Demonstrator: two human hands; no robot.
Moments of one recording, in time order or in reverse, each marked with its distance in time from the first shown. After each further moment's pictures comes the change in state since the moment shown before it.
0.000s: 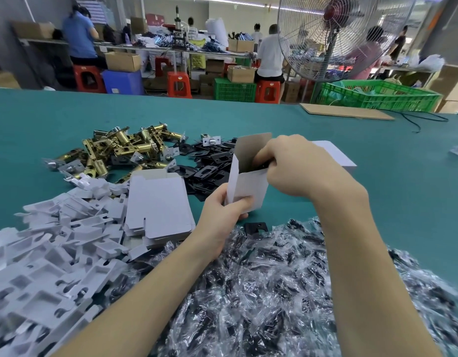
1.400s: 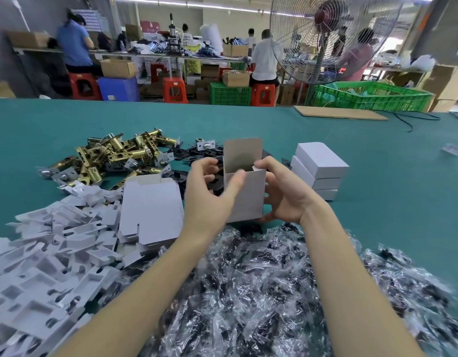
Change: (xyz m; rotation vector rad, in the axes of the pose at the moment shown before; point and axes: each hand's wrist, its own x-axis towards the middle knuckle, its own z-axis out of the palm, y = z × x) left_hand 0.001 0.026 0.000 0.305 0.264 0.408; right_hand 0.025 0.052 0.079 1.435 -0.373 0.393
